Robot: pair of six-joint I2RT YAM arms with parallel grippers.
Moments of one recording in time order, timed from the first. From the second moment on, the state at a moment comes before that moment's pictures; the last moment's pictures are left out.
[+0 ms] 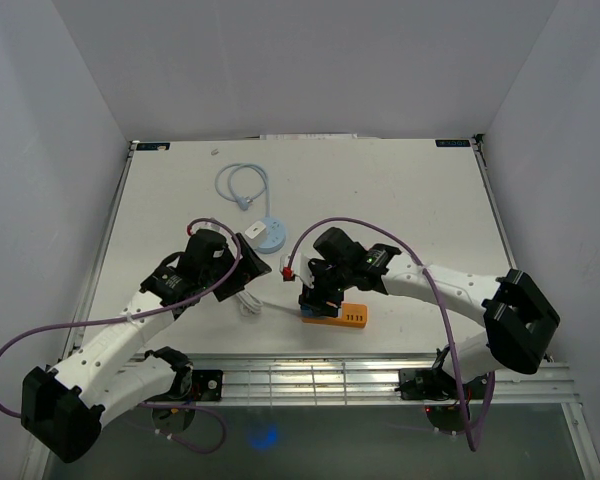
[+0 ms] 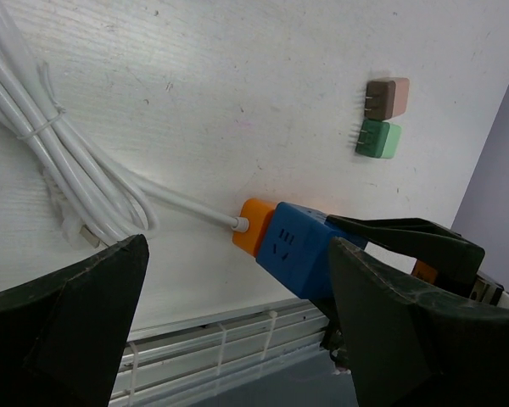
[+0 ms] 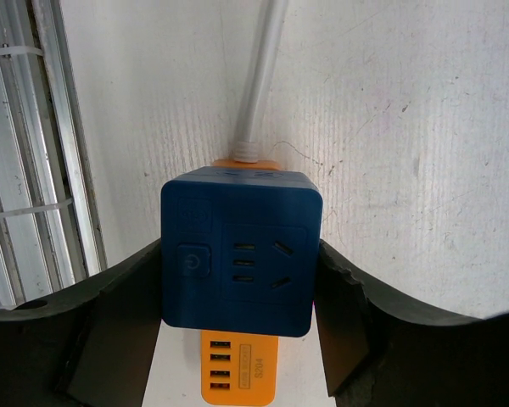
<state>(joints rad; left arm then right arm) -0.55 0.93 0.72 -0.55 0.01 -1.01 0.96 1.46 0.97 -0.49 -0.35 -0.49</state>
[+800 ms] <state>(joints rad) -0.19 0.91 0.70 -0.66 0.03 -0.97 0.98 1.61 1.12 -0.47 -0.36 -0.48</state>
